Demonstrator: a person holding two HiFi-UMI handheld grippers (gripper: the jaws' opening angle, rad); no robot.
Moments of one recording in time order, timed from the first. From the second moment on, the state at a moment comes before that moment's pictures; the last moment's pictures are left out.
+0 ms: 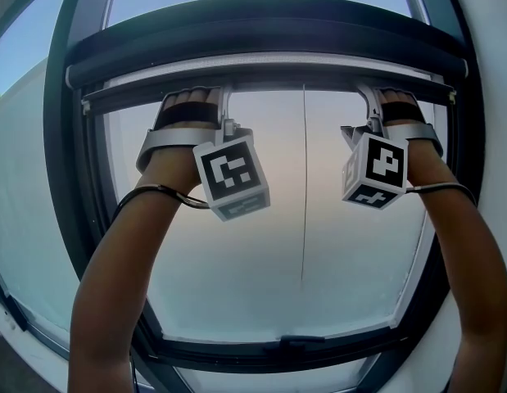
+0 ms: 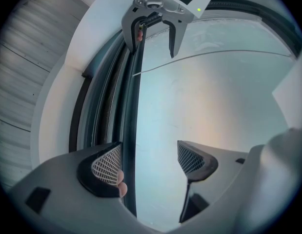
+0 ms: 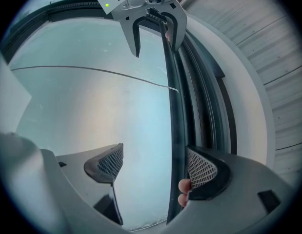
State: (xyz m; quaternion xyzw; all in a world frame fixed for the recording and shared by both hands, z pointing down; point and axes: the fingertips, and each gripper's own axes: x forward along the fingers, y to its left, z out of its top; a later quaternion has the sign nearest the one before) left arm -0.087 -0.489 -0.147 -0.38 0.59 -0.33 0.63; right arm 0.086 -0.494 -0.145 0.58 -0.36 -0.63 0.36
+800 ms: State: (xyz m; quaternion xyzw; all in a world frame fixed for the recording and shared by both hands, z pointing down) left arm -0.087 -0.487 -0.079 -0.44 0.55 -0.41 0.58; right arm 0.091 -0.488 -0.081 0.55 -0.40 -0.60 0.43
